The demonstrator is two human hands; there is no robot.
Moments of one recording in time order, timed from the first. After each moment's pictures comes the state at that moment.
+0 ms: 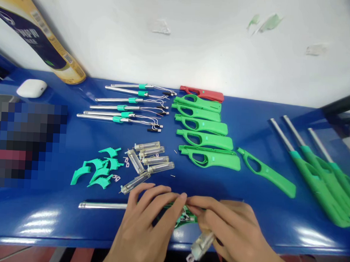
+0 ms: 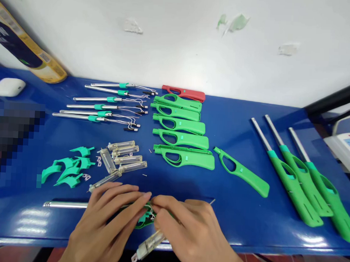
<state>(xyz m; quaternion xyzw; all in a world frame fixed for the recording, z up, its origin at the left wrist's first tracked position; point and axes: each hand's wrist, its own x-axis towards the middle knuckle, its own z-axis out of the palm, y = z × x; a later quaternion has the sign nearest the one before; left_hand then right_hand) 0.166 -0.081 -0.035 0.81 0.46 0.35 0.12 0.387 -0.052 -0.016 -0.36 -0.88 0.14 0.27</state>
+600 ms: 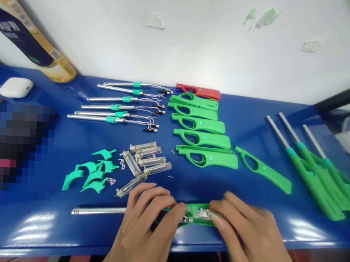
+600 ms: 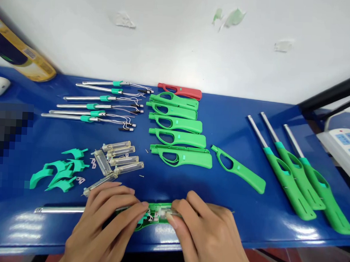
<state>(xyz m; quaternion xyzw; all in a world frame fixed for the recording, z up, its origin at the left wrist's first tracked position) 0.172 -0.077 -0.039 0.80 0.44 0.40 0.13 0.406 -0.066 -0.004 -0.47 -0.85 0.10 0.20</state>
